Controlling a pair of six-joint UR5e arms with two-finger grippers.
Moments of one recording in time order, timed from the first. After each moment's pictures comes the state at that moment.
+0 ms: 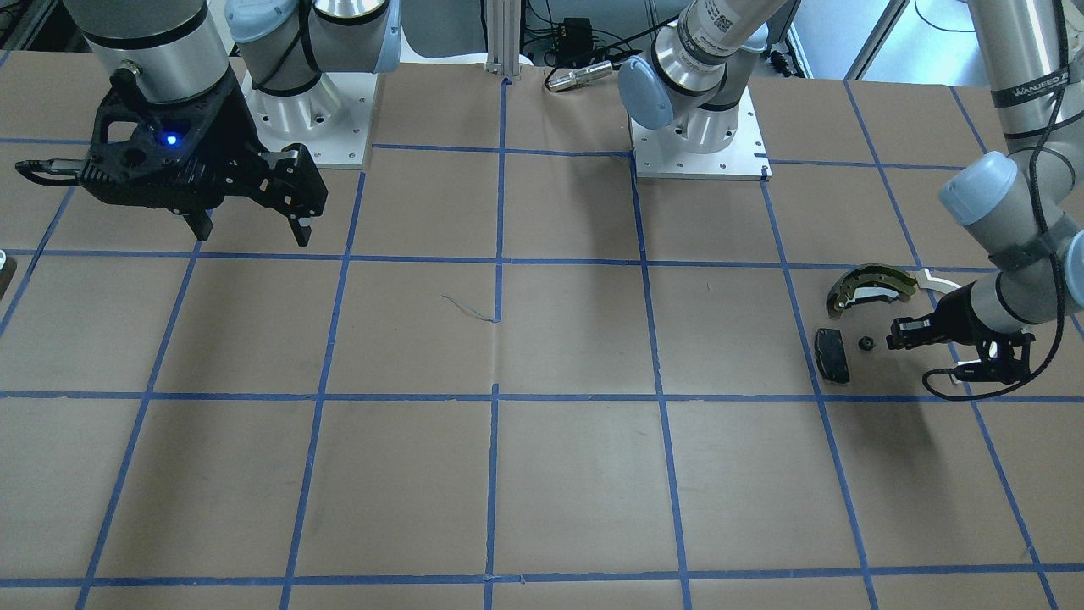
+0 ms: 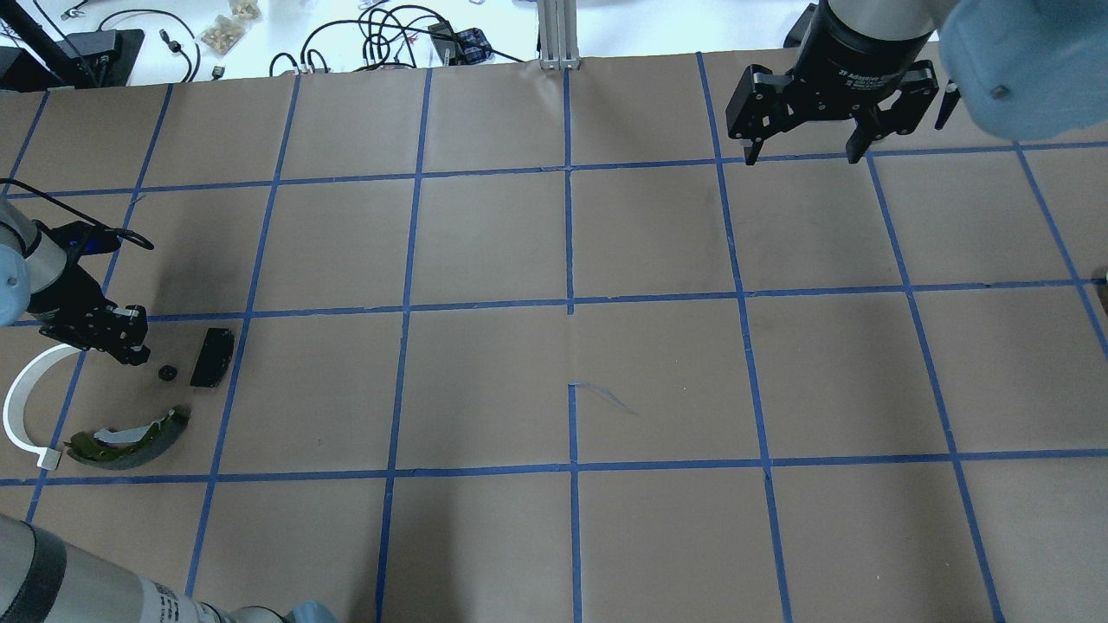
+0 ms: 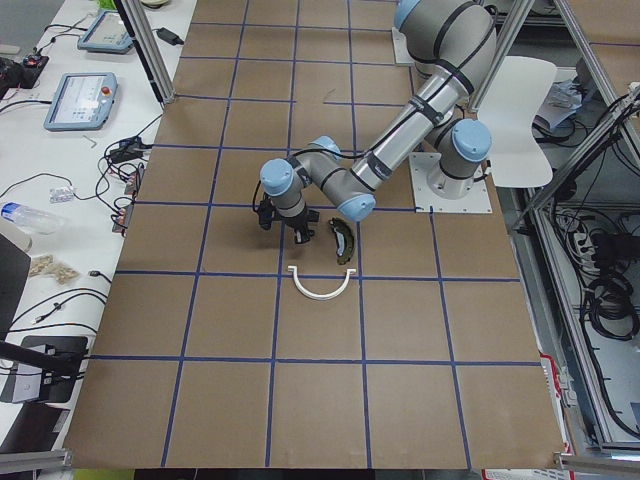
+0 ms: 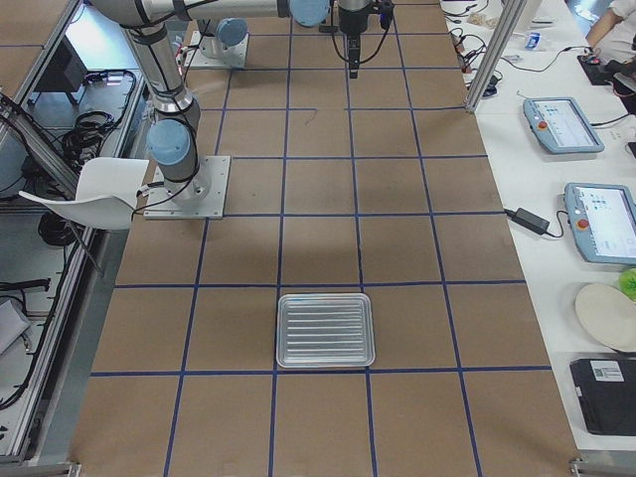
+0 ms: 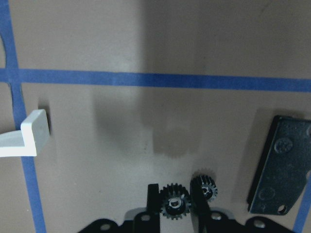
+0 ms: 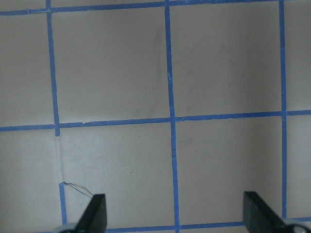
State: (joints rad) left arm -0.91 -1.96 -1.84 -1.10 1.67 0.60; right arm 1.61 -1.53 1.51 -1.64 -1.58 0.08
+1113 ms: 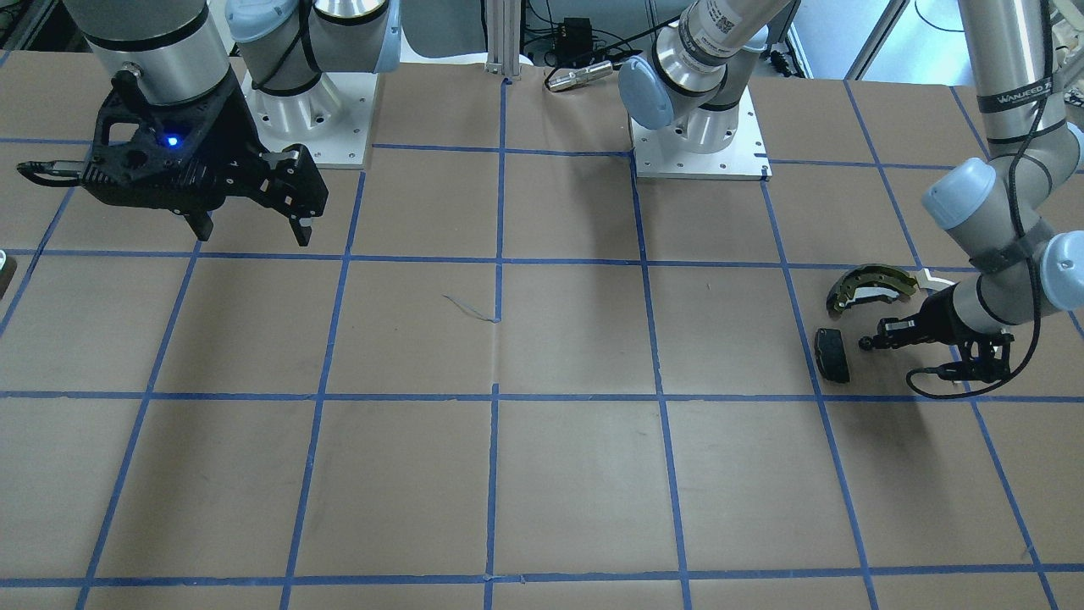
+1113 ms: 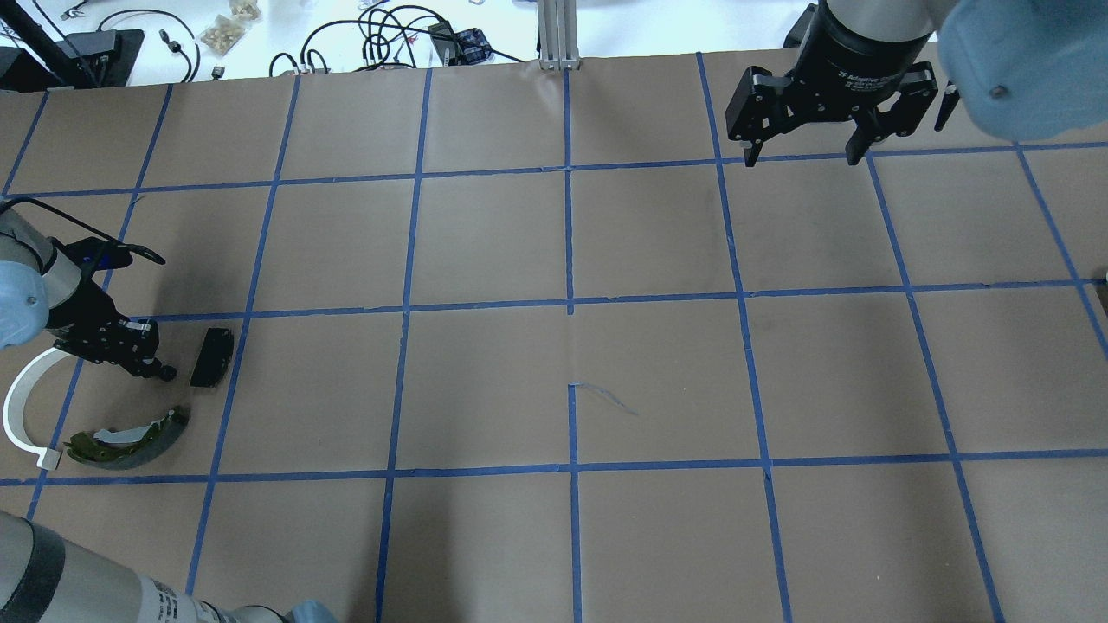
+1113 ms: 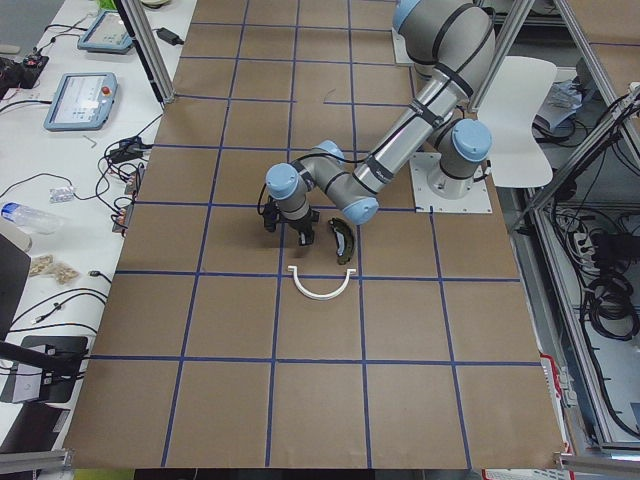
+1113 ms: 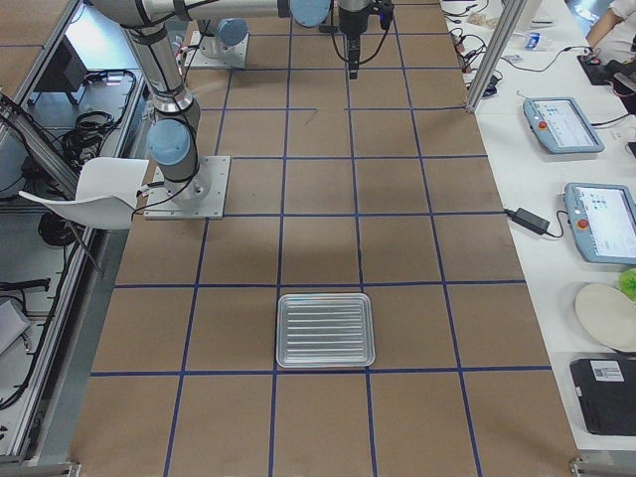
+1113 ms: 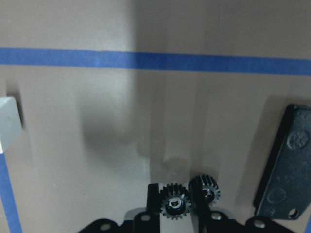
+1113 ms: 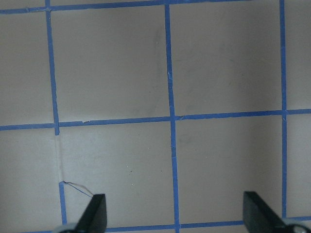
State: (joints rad) left arm -0.91 -1.97 -1.89 -1.04 1.67 0.61; right arm 1.61 -1.53 1.51 -1.64 -1.58 0.08
